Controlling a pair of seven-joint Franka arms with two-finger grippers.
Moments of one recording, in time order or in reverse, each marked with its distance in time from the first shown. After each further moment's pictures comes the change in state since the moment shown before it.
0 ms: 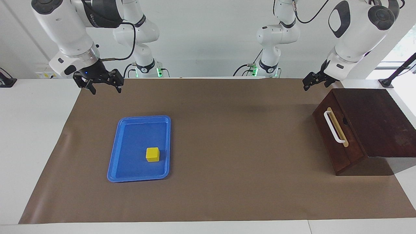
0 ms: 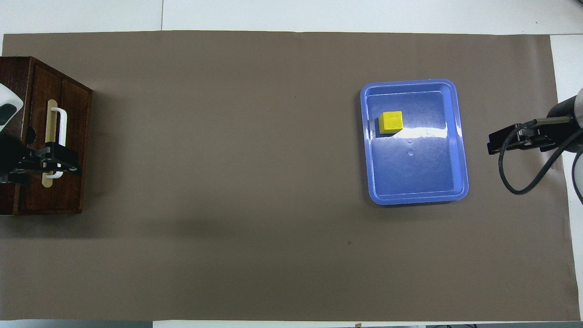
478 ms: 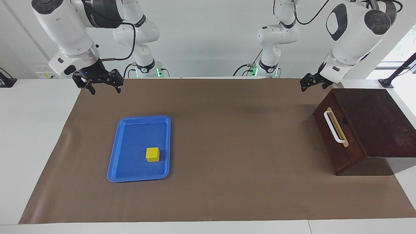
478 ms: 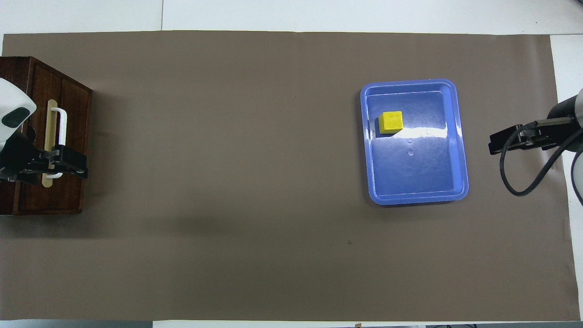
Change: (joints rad) left arm -0.001 0.012 -0.014 0.002 -0.003 -0.005 0.031; right arm 0.000 0.000 0.000 0.000 -0.004 0.000 -0.001
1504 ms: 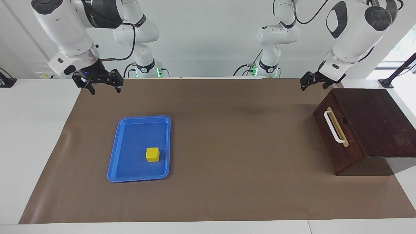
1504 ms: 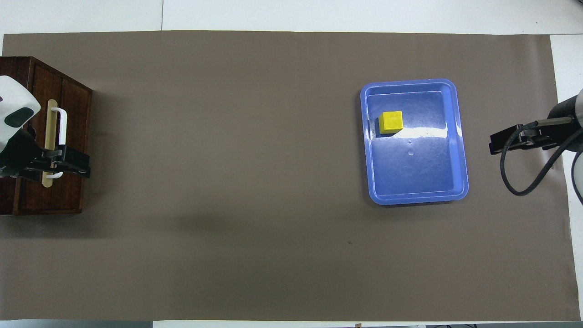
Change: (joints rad) left arm 0.000 0.000 -0.001 0.018 -0.001 0.004 0.039; right arm 0.000 0.000 -0.001 -0.001 0.000 0.000 0.000
